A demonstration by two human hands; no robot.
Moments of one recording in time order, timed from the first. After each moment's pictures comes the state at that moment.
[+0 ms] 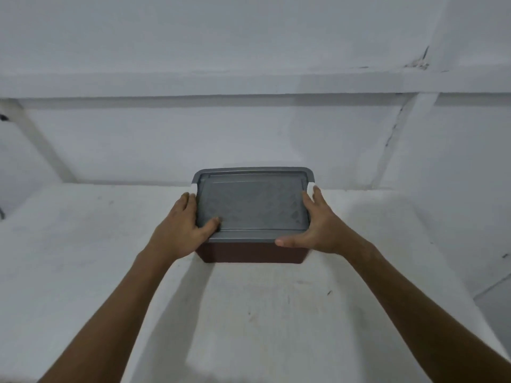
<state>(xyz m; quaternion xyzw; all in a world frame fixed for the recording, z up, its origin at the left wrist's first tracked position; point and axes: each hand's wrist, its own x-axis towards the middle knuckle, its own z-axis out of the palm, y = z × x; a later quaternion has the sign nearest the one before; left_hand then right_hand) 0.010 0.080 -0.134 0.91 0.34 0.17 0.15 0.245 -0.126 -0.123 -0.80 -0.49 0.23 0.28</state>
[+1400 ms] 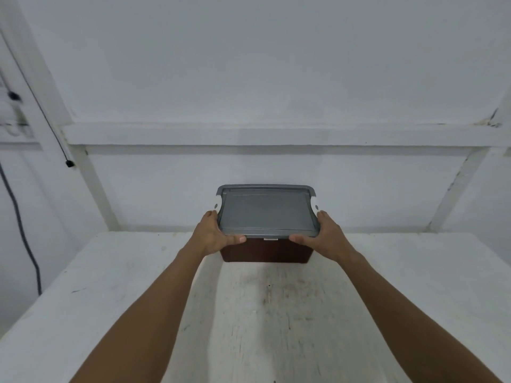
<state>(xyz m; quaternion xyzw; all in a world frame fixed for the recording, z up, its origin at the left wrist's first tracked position) -0.061 0.323 -0.126 0.84 0.37 0.16 0.36 0.140 0.105 -0.128 -0.83 -0.38 0.11 0.39</state>
